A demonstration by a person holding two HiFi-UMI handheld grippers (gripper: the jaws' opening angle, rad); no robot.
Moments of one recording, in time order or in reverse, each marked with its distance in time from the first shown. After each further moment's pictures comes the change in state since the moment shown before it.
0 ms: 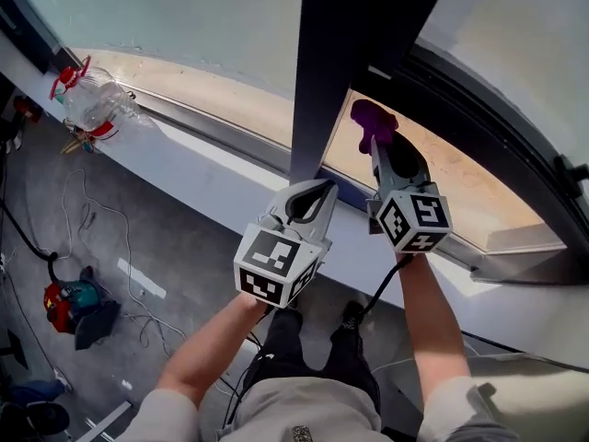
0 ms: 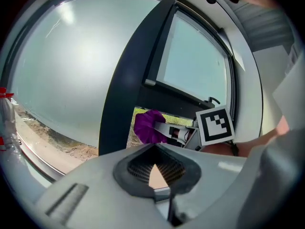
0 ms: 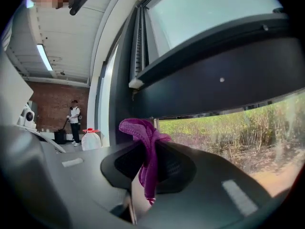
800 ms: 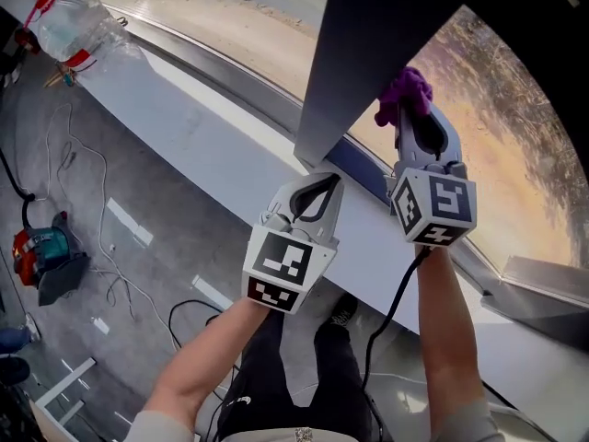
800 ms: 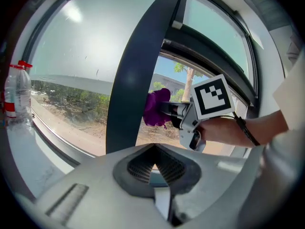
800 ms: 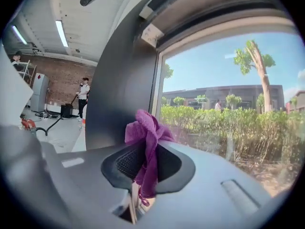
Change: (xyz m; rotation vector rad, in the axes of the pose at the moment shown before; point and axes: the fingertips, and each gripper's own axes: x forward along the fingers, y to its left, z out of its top) left arm 0.072 0.077 -0.189 -0.066 0.104 0.206; right arm 0.085 -0.031 -0.156 -0.209 0.116 0.056
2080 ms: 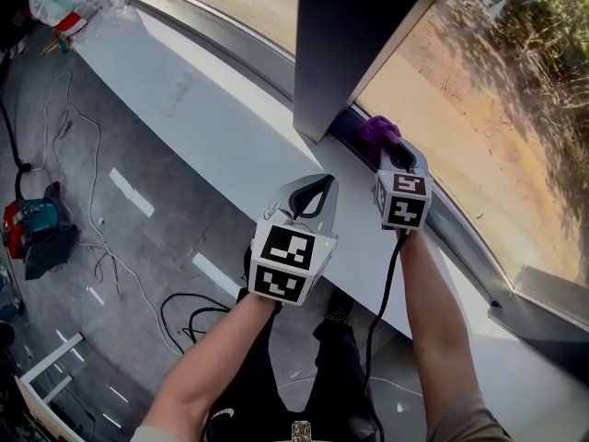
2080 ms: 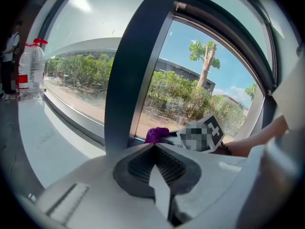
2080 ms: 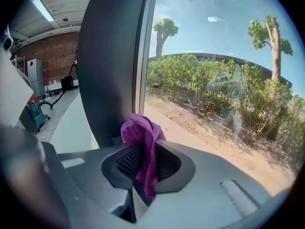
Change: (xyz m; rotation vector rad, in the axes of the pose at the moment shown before) left arm 0.050 0.016 -0.143 -0.108 0.153 0.121; right arm 0.017 -0.004 -0.317 -0.006 0.486 0.031
